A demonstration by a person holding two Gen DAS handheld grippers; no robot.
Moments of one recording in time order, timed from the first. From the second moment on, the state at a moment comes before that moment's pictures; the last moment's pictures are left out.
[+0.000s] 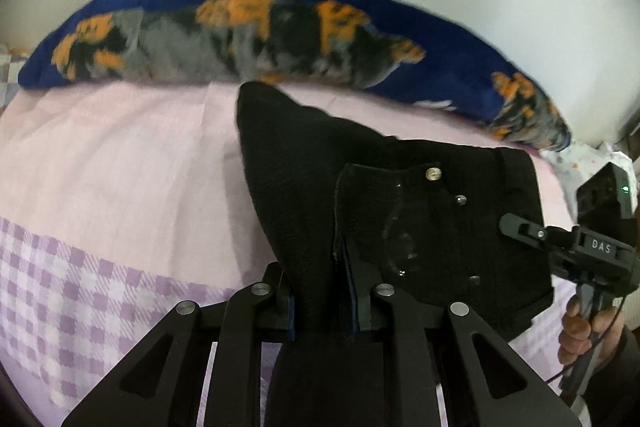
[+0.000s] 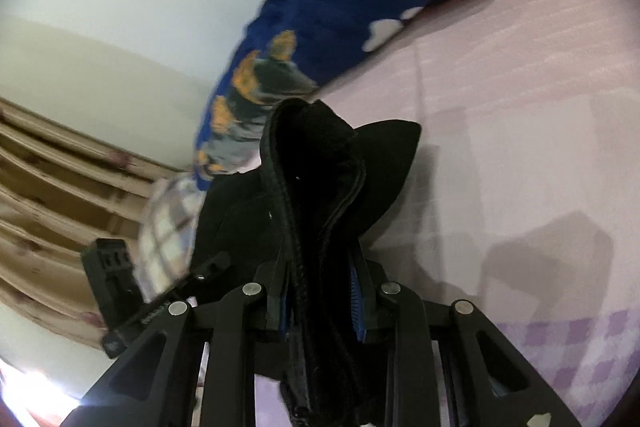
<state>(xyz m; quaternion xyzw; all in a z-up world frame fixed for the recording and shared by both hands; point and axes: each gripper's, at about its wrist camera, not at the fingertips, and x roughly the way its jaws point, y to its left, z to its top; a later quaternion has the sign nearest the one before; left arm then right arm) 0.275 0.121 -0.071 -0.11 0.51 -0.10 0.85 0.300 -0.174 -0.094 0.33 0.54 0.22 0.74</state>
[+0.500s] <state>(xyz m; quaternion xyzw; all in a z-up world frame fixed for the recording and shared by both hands) 0.265 0.124 -0.091 -0.09 0.51 -0.06 0.85 0.286 -0.164 -0.104 0.23 0.54 0.16 0.80</state>
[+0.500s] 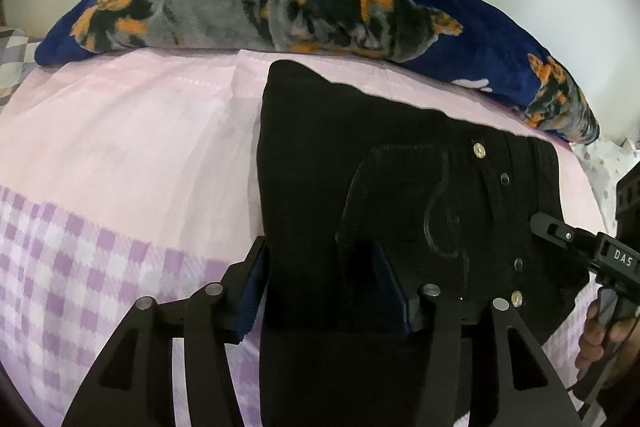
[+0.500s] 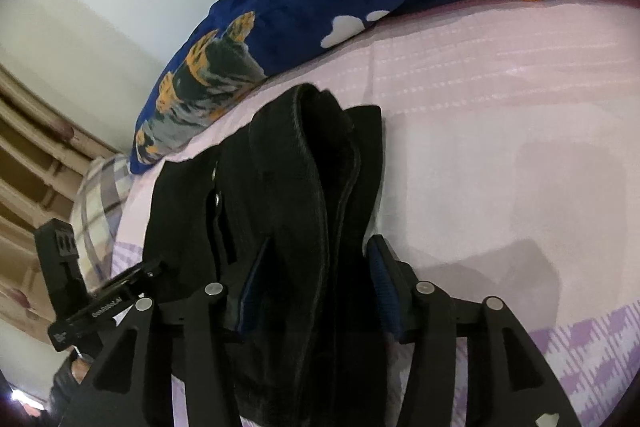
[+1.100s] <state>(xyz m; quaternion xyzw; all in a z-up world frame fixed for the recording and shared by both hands) 0.175 0.097 -0.054 -0.04 0.50 0.02 0.87 0.200 -0.162 -0.057 0.16 0.49 0.07 0.86</state>
